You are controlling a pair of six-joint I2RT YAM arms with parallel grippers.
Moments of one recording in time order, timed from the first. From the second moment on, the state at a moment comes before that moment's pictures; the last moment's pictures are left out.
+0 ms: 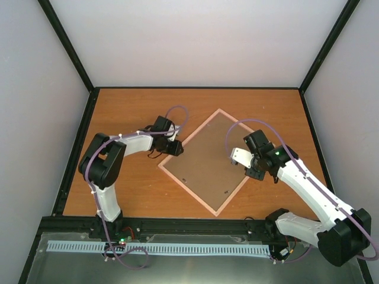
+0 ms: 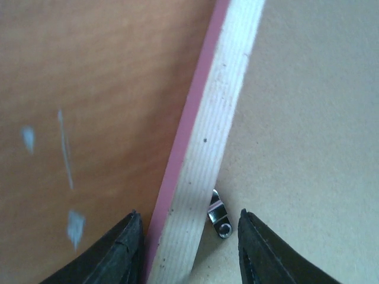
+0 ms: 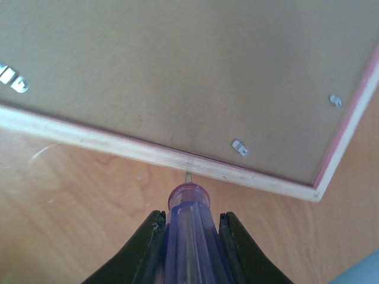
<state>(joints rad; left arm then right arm) -0.47 1.89 1.10 -0.28 0.29 -0.19 0.50 1.06 0.91 -1.07 0.14 -0.76</state>
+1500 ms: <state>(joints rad) -0.53 1.17 0.43 -0.28 0.23 -0.69 0.41 1.39 1.33 -0.82 -0.44 -0.47</state>
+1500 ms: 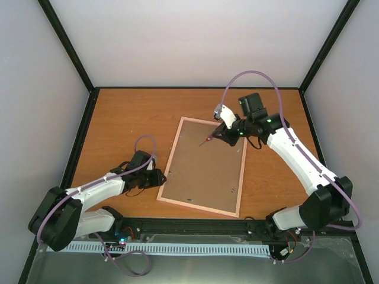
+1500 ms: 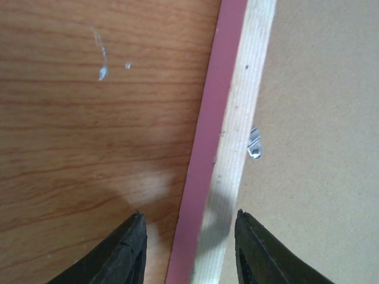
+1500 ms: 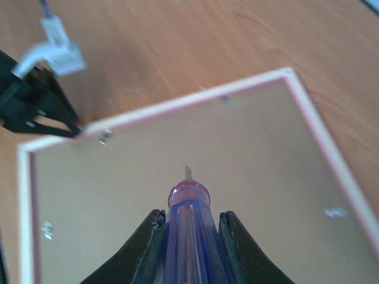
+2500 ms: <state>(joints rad) -0.58 1.24 0.40 -0.16 0.24 -0.70 0.66 1.67 1.32 -0.65 -0.66 -0.28</state>
